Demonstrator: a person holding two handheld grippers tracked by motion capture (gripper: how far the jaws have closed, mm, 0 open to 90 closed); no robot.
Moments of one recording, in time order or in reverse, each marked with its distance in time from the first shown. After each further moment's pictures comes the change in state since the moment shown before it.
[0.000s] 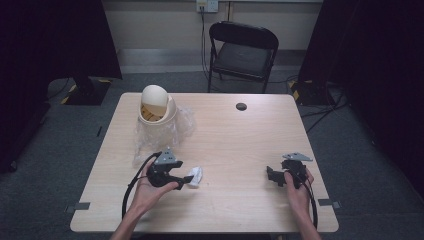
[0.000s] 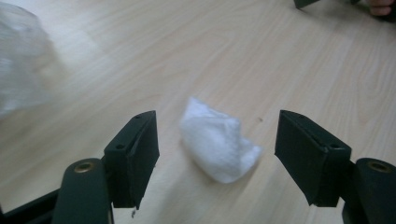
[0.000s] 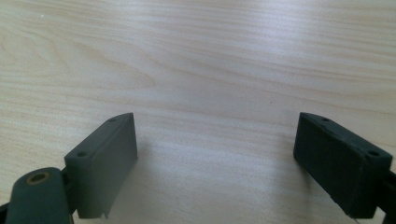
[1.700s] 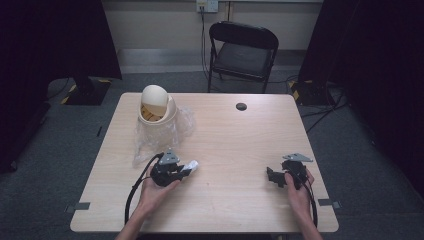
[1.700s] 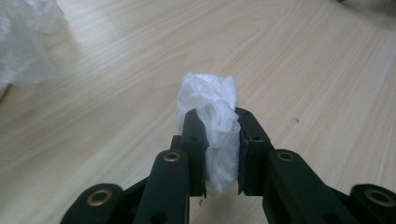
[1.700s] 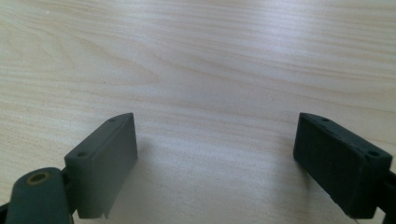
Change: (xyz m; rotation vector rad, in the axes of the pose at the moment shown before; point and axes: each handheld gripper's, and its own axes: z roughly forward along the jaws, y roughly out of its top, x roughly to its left) left arm 0.015 -0.008 0.011 -0.022 0.080 -0.052; right arm 0.000 -0.002 -0.002 0.001 0.009 -0.007
